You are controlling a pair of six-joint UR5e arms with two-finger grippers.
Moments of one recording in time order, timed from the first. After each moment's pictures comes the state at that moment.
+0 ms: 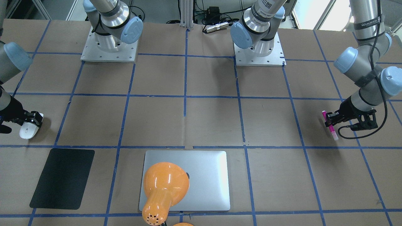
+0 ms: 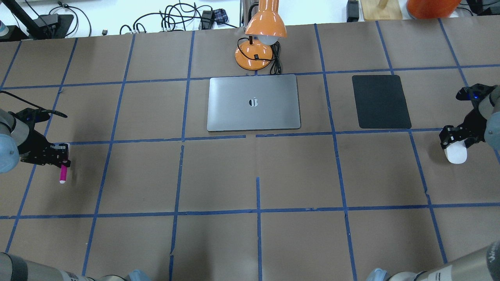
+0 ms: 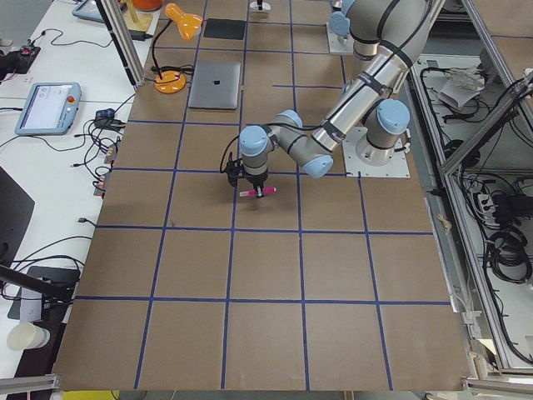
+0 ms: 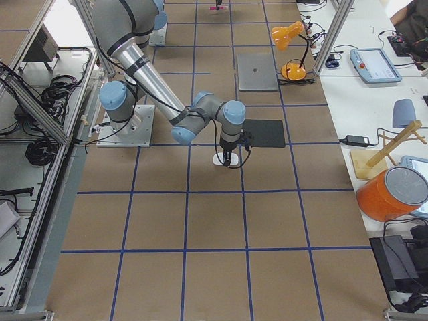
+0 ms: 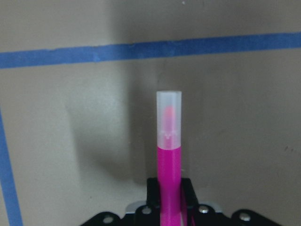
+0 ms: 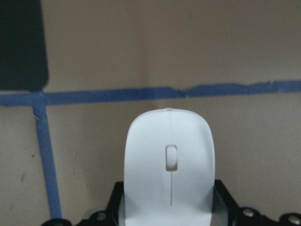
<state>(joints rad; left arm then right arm) -0.92 -1.84 -1.99 -0.97 1.57 0.41 0.97 -1.27 1.96 -2.28 -1.63 -0.58</state>
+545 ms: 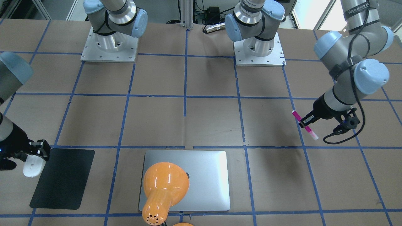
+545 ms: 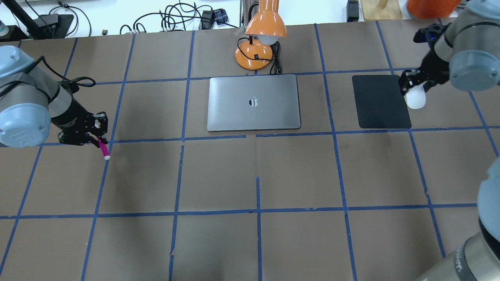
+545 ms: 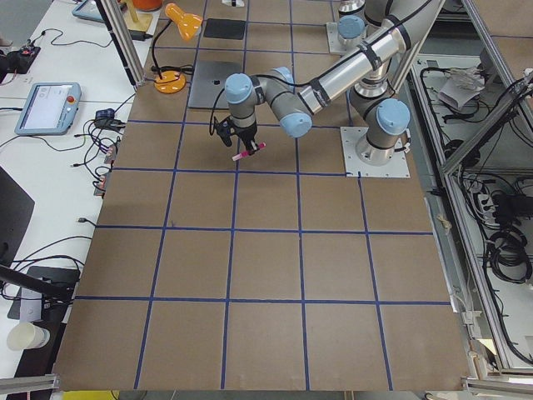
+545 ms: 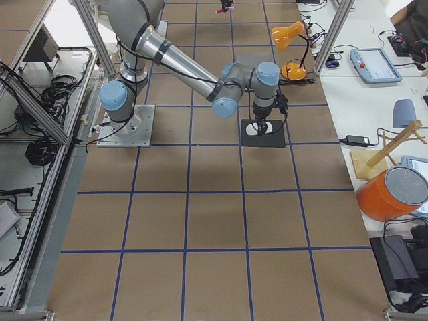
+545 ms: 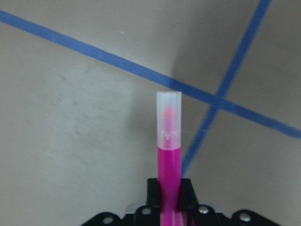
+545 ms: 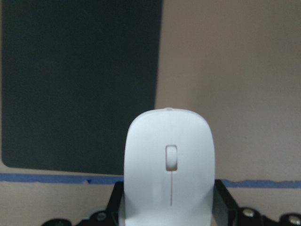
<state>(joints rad) -1.22 -1.75 -1.93 -1.12 1.57 -0.22 1.25 -1.13 1.62 -2.13 -1.55 -0.39</state>
